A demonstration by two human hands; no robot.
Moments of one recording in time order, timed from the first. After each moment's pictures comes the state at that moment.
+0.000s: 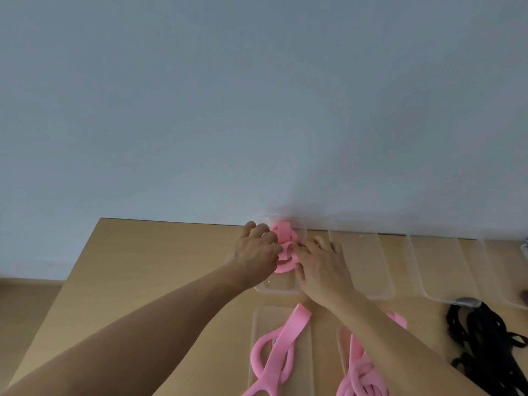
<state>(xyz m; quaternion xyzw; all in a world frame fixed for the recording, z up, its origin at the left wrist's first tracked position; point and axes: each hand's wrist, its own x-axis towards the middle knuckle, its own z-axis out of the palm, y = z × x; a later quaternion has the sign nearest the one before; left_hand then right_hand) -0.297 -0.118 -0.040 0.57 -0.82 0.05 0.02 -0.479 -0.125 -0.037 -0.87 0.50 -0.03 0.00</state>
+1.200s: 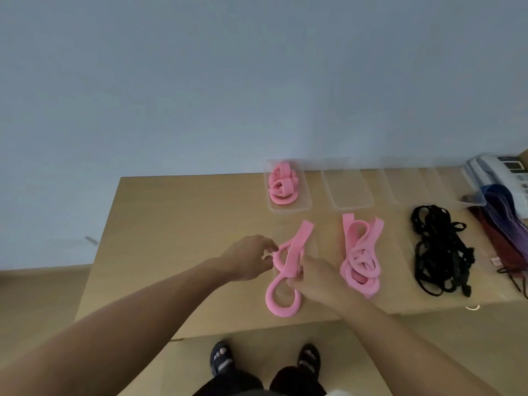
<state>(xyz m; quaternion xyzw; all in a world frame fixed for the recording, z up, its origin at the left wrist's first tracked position) -0.264 0.046 -0.024 0.55 -0.75 -0.35 0.02 -0.461 0.069 -0.033 -0.73 0.60 0.07 0.33</state>
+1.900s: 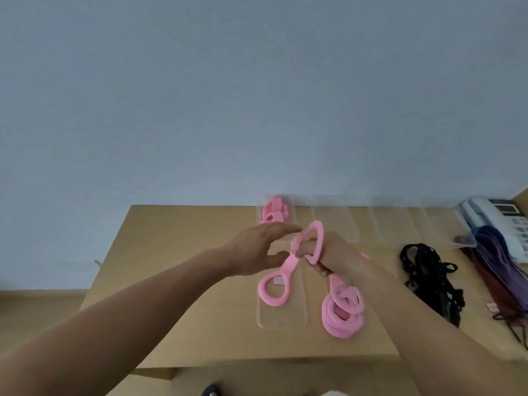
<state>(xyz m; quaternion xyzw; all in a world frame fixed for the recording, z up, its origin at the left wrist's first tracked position) -0.299 0.028 0.069 0.47 -0.83 -0.25 0.18 -0.499 0.010 0.087 -0.55 0.62 -0.15 0.54</state>
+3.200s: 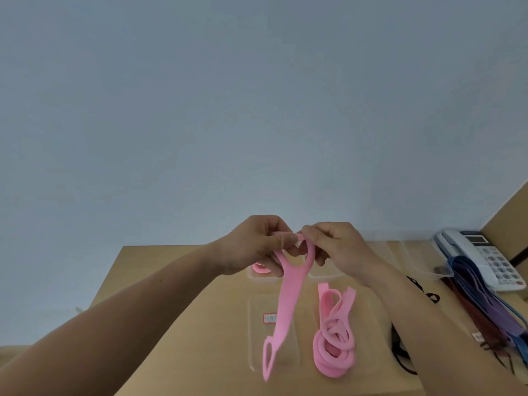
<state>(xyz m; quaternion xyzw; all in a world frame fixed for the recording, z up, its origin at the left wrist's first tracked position) -0.317 0.021 0.170 0.43 -0.59 -0.60 0.32 -0.527 0.013 0.175 -0.69 0.47 -0.32 0.45</state>
